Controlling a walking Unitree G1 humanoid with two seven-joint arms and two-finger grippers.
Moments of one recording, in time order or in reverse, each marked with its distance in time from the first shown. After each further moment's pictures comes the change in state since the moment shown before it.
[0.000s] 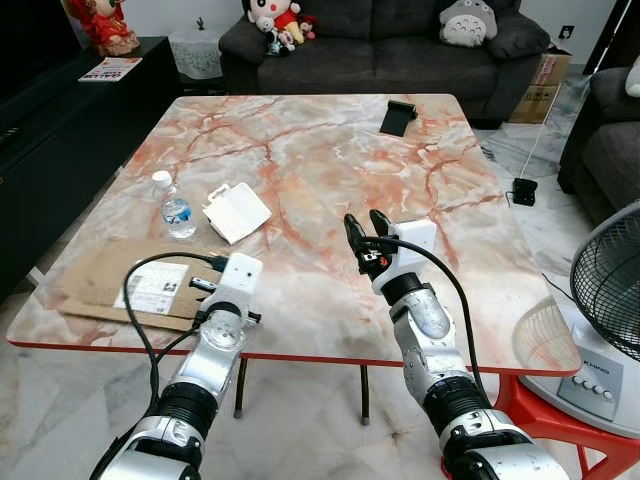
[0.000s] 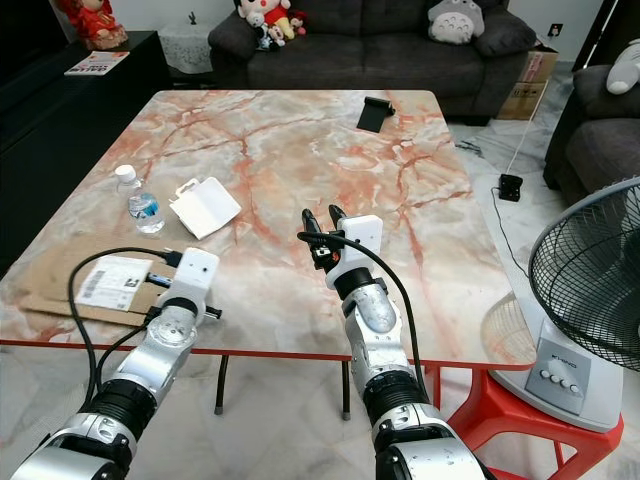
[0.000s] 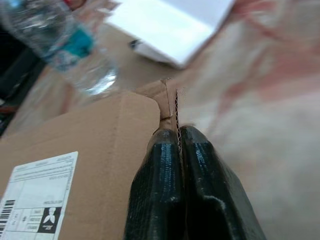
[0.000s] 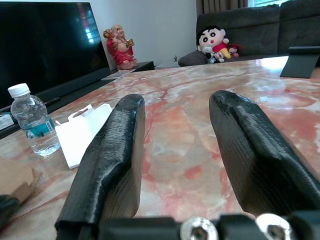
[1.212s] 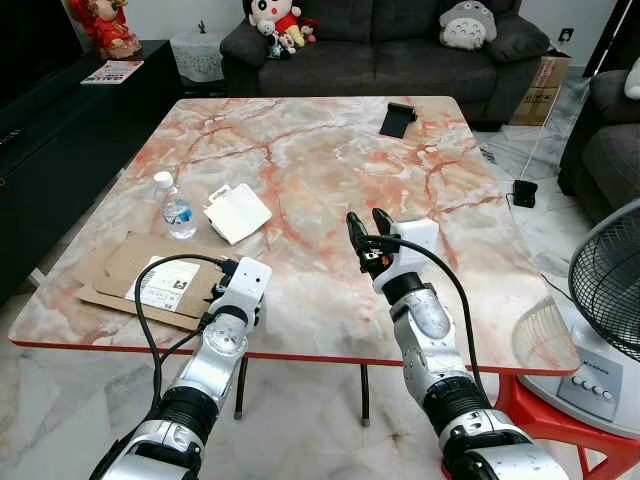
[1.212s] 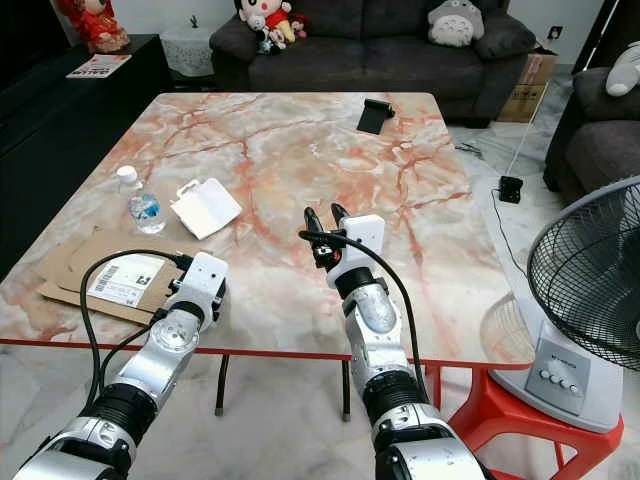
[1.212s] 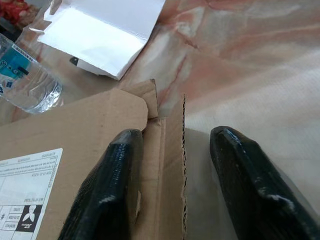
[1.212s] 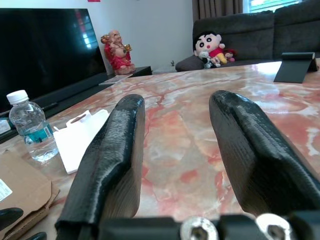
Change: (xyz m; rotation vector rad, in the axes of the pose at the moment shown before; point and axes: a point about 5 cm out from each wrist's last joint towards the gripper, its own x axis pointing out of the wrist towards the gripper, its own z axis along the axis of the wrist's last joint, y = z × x) left arm -0.006 -0.020 -0.001 0.039 -0.024 -0.203; right arm 0.000 -0.001 0.001 -0.002 -0.011 -0.015
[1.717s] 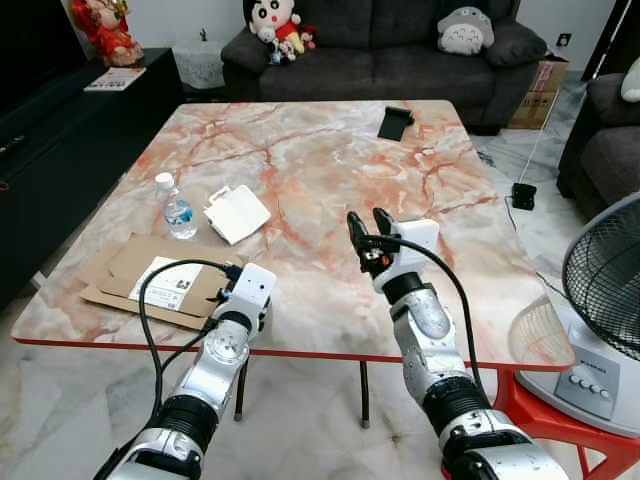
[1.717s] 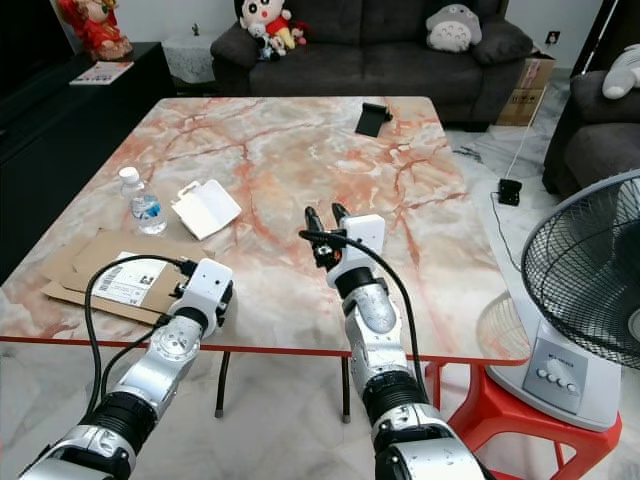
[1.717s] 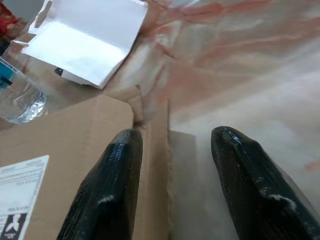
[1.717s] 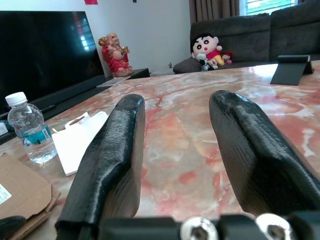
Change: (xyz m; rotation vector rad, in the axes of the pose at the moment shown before) left arm -0.003 -0.006 0.000 -0.003 -0.048 -0.045; right arm 0.000 0.000 0.001 0.000 -0.006 -0.011
